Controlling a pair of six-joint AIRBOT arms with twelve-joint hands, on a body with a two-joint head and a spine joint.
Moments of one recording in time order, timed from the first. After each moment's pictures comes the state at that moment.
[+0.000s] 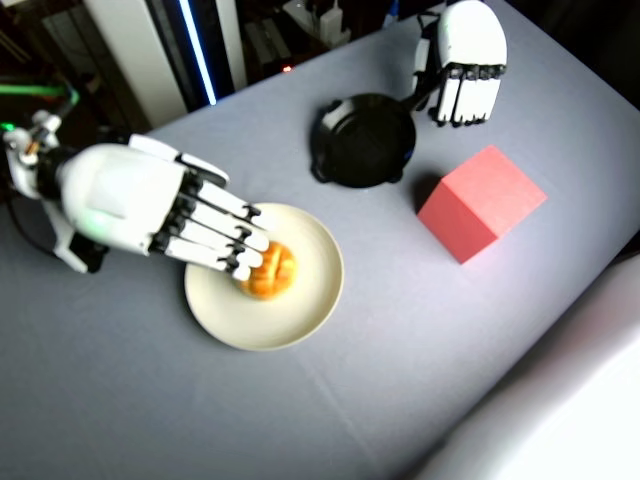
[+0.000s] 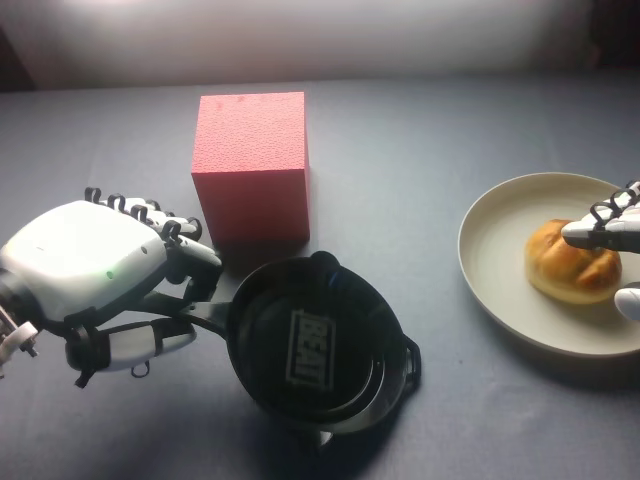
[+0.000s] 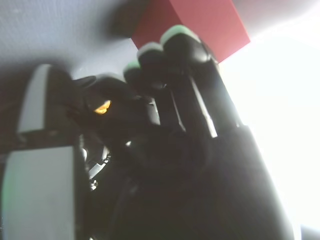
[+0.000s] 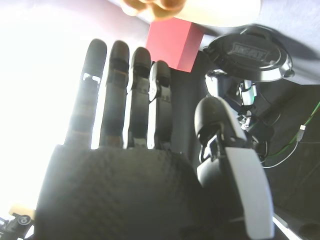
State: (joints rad) left arm 0.83 -0.93 0.98 -0.19 -0.82 1.06; right arm -1.10 -0.90 1.09 0.05 1.14 -0.80
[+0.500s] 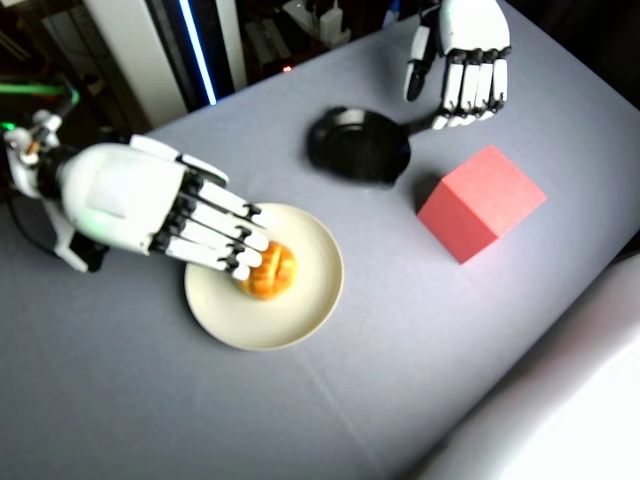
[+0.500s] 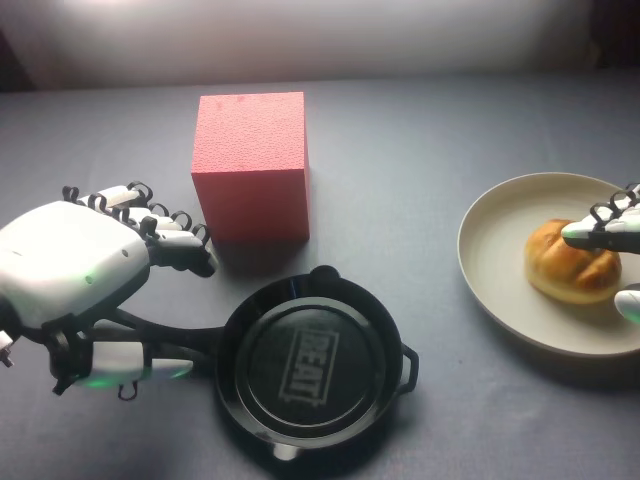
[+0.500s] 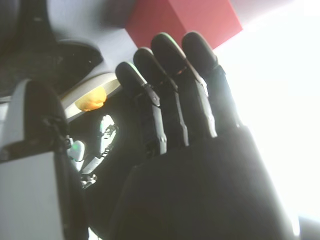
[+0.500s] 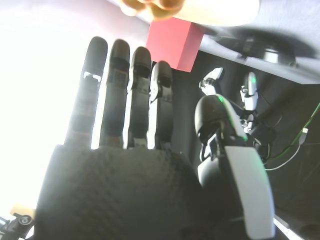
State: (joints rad) left arm 0.87 -0.88 0.94 -0.19 -0.88 1.06; right arm -1.10 -0.90 1.09 0.06 1.14 -0.80
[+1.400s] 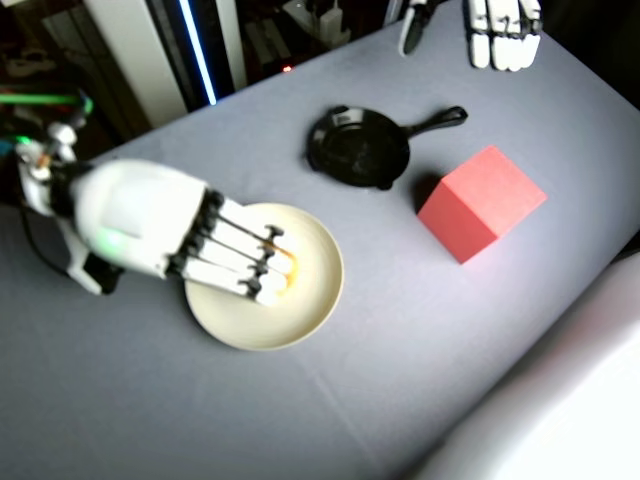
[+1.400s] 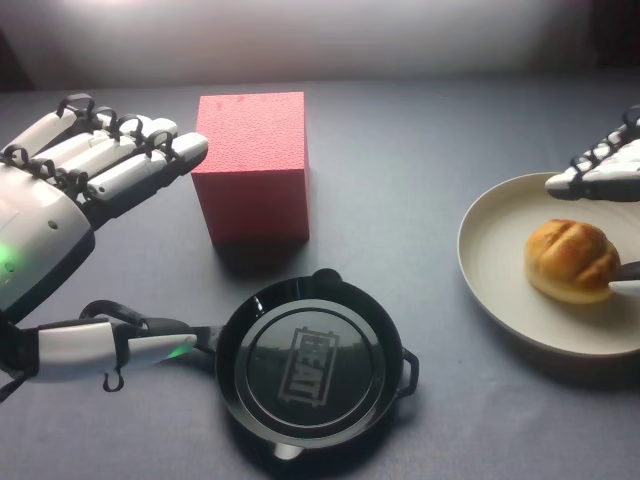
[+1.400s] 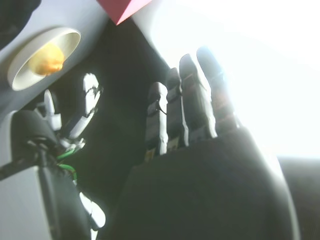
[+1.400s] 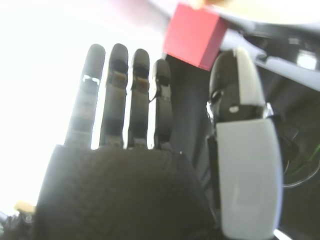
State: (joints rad) left arm 0.98 -0.77 0.81 -0.17 -1.26 1.07; right arm -0.91 -0.96 1.22 0.02 0.94 -0.81
